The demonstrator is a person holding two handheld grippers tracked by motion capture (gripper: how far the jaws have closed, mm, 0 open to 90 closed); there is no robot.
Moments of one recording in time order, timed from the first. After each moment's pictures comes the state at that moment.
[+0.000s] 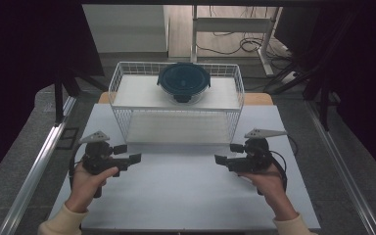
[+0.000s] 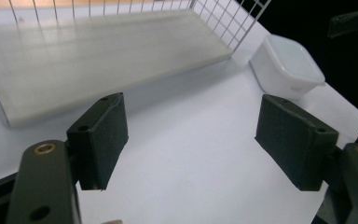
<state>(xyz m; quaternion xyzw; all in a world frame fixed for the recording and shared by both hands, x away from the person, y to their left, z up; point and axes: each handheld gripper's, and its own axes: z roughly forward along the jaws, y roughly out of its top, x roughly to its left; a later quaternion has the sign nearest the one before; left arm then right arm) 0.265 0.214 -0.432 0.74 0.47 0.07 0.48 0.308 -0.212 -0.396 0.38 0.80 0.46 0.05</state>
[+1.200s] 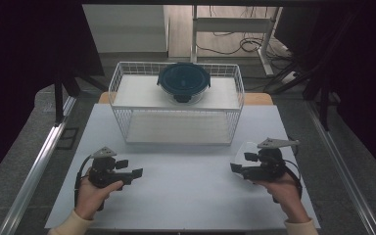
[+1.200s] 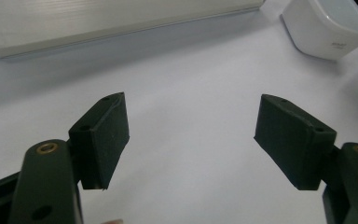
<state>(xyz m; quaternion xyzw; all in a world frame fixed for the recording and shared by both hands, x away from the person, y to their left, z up) 0.260 0.210 -0.474 0.75 0.49 0.07 0.44 0.303 -0.254 -0.415 0.40 0.81 0.42 0.08</state>
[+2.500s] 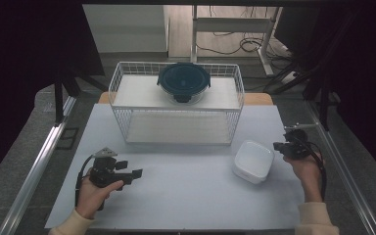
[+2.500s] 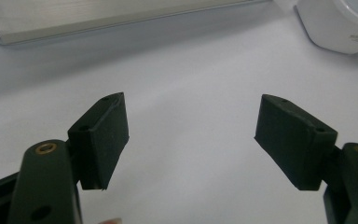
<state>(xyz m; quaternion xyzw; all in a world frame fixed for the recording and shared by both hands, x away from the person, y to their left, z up) 0.264 0.211 -0.482 0.75 0.50 0.06 0.42 0.388 -0.347 -0.444 0.52 0.79 0.27 0.19</state>
